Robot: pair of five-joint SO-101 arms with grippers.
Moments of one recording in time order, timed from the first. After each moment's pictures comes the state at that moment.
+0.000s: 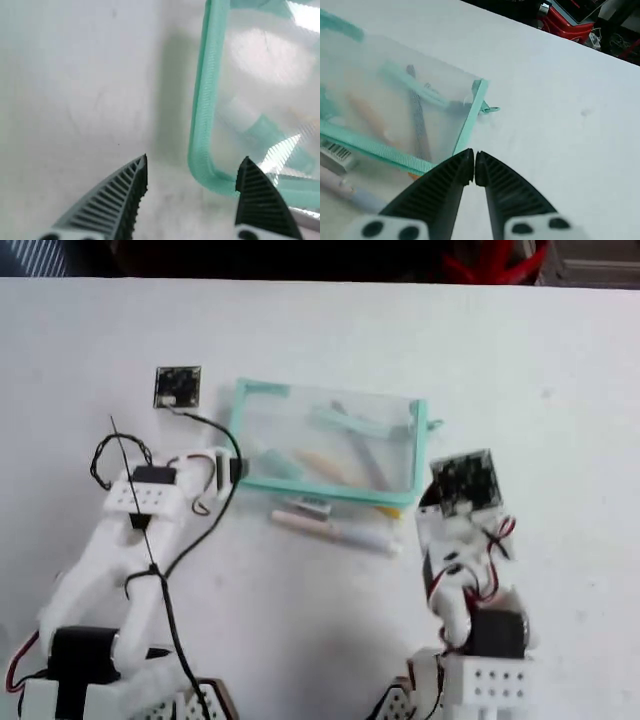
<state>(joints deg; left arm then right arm) -1.9 -13.6 48.3 34.2 5.8 -1.6 -77.2 66.0 50.5 20.3</state>
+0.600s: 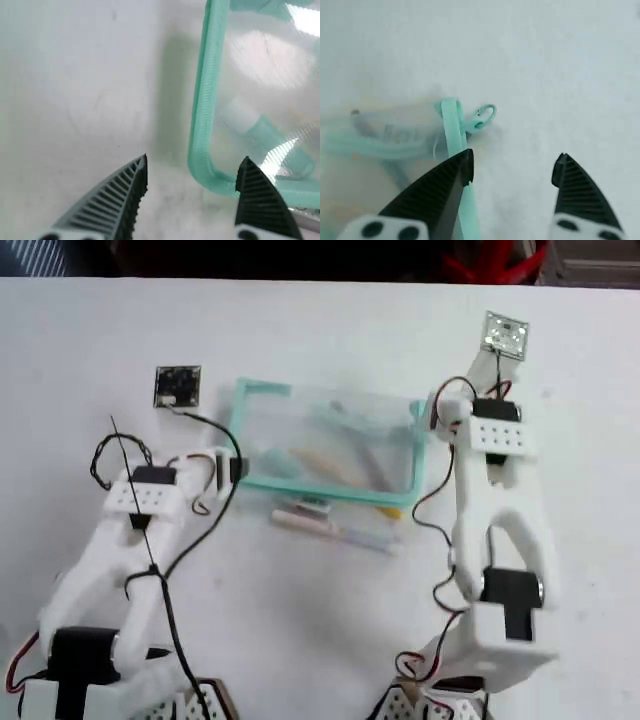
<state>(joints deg) -1.9 -13.6 48.3 33.8 5.8 1.5 8.0 9.4 50.5 -13.4</state>
